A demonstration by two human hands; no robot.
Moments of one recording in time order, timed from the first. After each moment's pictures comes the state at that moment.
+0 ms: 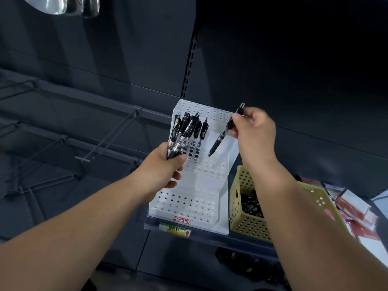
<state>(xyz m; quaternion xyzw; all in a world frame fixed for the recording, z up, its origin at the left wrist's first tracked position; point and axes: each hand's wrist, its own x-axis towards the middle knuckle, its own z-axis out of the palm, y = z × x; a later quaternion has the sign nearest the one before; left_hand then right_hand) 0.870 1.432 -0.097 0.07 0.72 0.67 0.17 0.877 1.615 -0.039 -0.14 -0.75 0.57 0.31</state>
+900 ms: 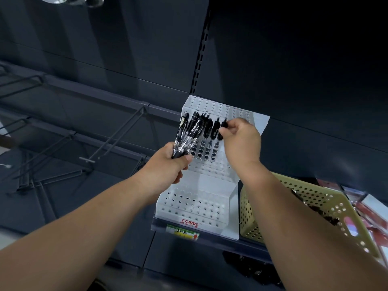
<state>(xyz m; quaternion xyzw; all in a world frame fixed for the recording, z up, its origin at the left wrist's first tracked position) 0.851 1.430 -0.109 0.07 0.74 0.65 0.16 0.829 1.612 -0.088 -0.14 -0.88 0.36 0.27</state>
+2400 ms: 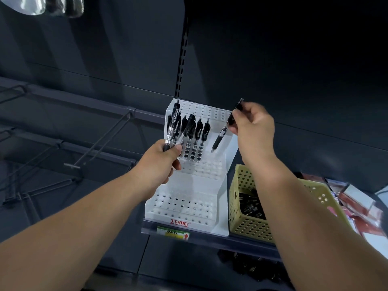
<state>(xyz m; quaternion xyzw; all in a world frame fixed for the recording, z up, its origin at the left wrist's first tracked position) 0.855 1.450 -0.092 0.03 0.73 0.66 0.16 0.859 1.637 -0.048 -0.11 -0.74 0.58 0.33</state>
